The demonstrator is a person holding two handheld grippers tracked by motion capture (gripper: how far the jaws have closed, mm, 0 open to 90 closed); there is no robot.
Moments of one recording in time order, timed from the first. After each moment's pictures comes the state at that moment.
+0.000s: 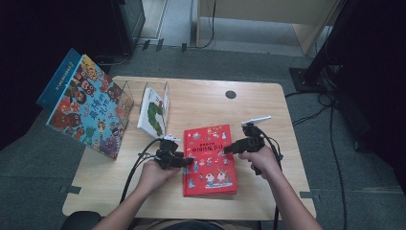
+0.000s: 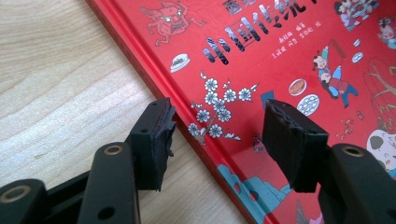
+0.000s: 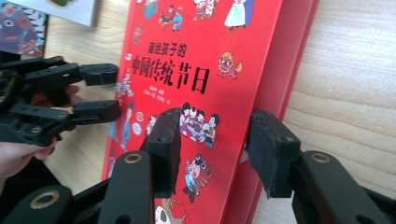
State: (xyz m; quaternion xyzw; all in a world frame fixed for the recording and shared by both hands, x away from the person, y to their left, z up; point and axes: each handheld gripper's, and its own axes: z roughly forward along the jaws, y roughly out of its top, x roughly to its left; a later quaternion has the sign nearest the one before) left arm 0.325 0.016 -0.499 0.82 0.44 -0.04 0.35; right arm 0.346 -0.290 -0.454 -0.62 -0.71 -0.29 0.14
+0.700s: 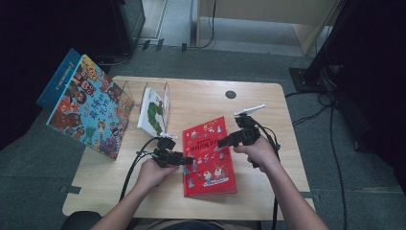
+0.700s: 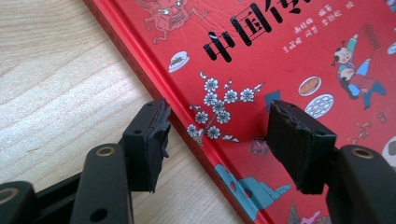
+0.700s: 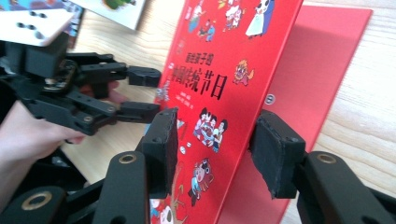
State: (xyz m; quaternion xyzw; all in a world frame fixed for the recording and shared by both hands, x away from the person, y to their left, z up) left arm 0.333 0.025 -0.499 0.81 0.46 -0.09 0.36; right arm 0.350 -0.264 -0.408 -0.58 -0.75 -0.30 0.13
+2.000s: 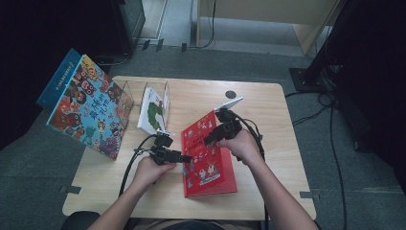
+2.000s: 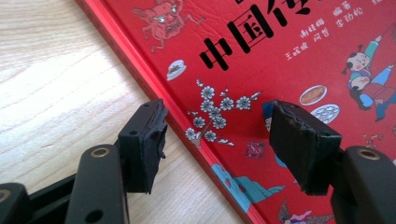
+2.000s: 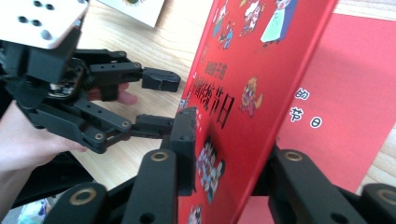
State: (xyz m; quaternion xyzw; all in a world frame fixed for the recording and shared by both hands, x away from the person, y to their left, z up) left arm 0.340 0.034 -0.492 0.80 0.46 -0.12 0.36; right arm 0.370 -0.210 -0.399 -0.56 -0.78 -0.25 0.14
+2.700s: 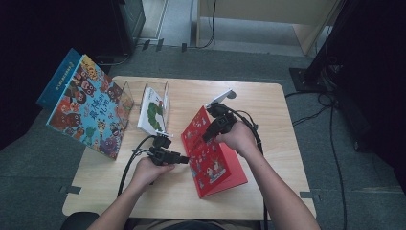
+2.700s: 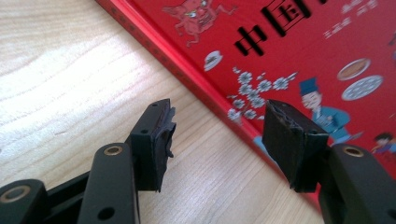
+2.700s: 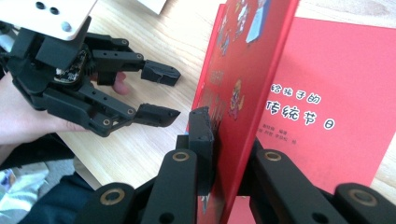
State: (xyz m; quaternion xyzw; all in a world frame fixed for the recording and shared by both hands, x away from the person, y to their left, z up) left arm 0.339 0.038 -0.496 0.81 0.46 -0.11 0.34; right arm 0.382 -0.191 -0.380 -0.51 -0.83 -0.21 0.11
